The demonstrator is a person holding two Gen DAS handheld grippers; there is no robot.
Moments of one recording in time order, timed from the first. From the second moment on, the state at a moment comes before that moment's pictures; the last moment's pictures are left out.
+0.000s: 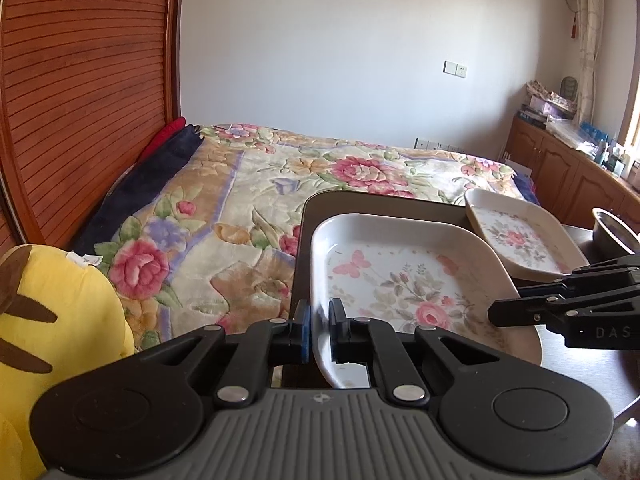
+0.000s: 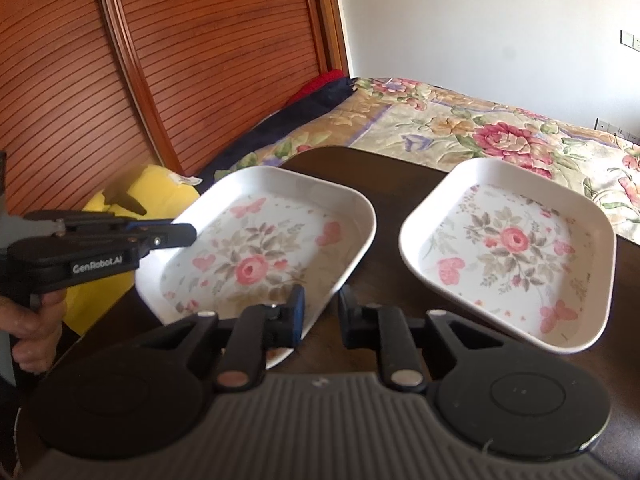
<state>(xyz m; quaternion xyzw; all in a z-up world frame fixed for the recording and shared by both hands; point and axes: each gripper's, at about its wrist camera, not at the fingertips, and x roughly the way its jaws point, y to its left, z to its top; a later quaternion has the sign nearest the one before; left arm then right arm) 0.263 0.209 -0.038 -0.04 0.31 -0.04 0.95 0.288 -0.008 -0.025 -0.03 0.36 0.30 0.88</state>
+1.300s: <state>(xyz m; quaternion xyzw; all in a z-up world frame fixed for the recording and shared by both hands) 0.154 0.103 -0.001 -0.02 0.29 -0.09 0.95 0.192 -0.121 0.002 0.01 0.30 0.26 0.92</state>
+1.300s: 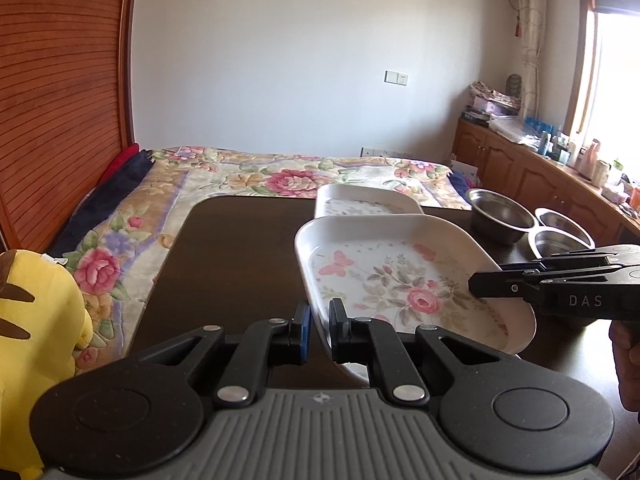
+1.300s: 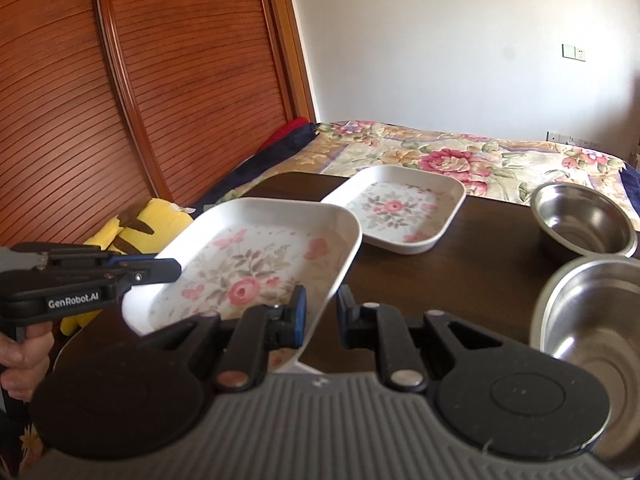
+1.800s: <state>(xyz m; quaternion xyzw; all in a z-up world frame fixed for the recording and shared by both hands) 0.117 0.084 -0.010 -0.02 0.30 -0.11 0.95 0.152 -0.140 -0.008 0.01 0.29 0.25 0.92</state>
